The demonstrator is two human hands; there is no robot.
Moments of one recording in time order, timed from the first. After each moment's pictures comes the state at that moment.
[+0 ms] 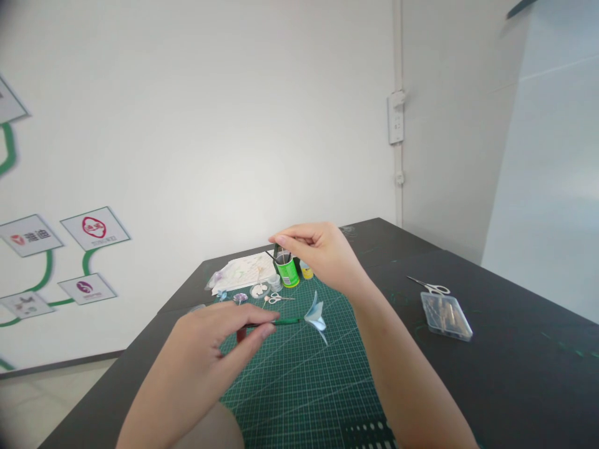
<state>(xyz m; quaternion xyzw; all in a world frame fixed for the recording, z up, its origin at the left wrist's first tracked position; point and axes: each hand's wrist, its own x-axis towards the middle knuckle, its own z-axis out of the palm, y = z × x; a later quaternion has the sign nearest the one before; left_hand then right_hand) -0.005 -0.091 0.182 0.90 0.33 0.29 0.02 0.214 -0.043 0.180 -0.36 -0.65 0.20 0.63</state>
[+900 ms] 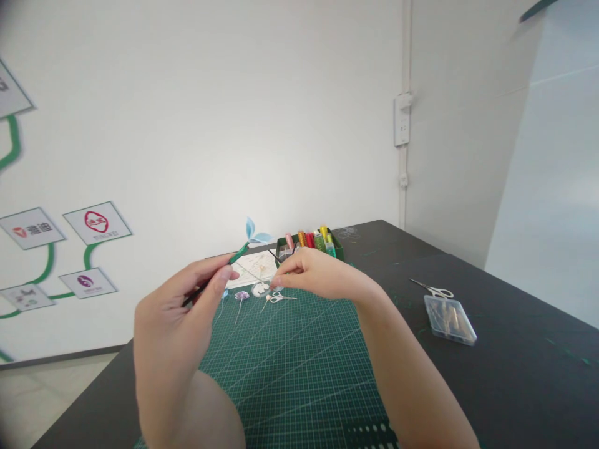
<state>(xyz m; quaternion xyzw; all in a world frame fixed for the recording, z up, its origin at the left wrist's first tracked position) -0.012 -0.072 0.186 0.72 0.40 0.57 0.02 0.212 -0.033 0.176 -0.38 -0.81 0.30 0.33</state>
